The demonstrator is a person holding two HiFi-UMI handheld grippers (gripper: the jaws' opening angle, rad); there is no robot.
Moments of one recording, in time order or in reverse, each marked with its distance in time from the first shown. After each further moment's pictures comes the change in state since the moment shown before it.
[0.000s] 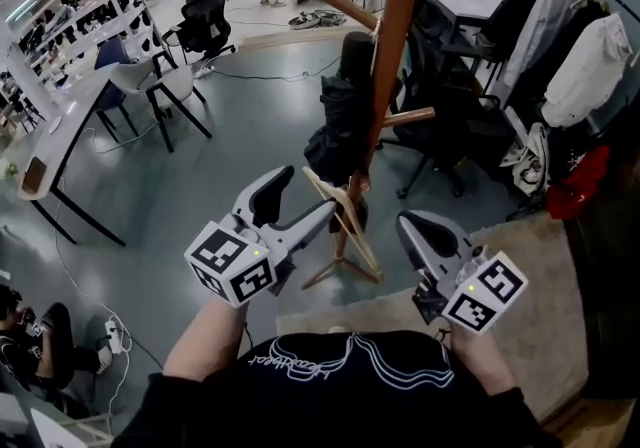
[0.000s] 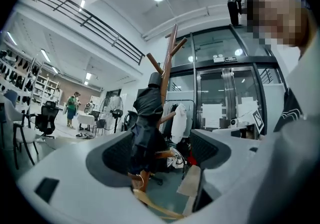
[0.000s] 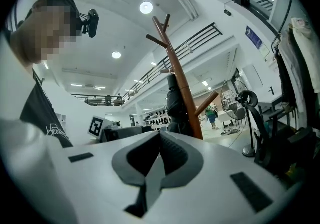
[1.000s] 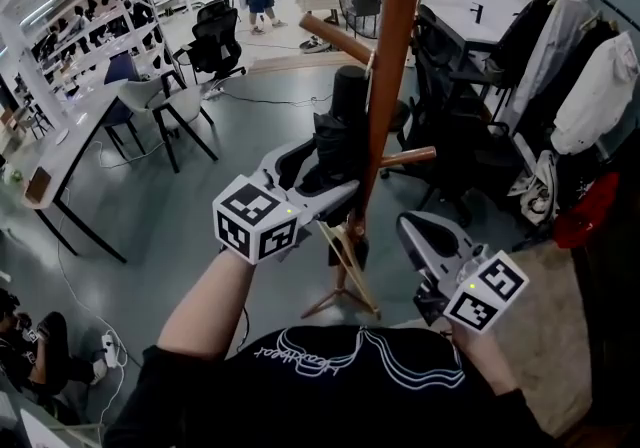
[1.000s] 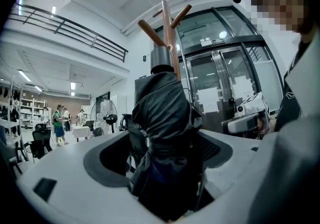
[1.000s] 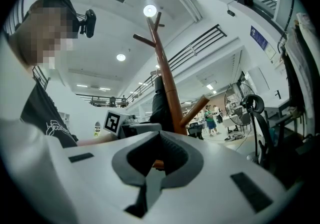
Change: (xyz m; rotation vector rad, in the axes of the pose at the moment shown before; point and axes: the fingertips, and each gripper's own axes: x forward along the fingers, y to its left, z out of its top) left arm 0.107 0.043 0.018 0.218 0.087 -0.069; right arm 0.034 -0.055 0.017 -0.032 -0.038 0.053
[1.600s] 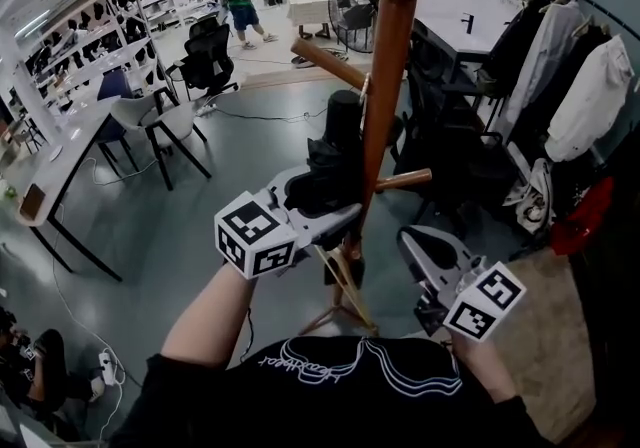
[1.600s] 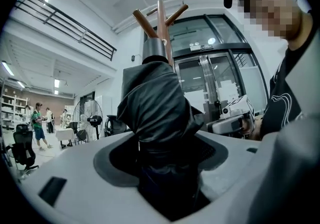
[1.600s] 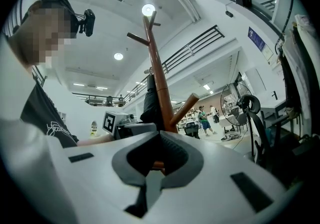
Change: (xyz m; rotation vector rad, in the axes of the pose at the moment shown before) left arm 0.022 -0.013 -0.005 0.016 -0.024 -0.177; right arm 0.003 -0.026 -0.004 -0.001 0.004 -0.034
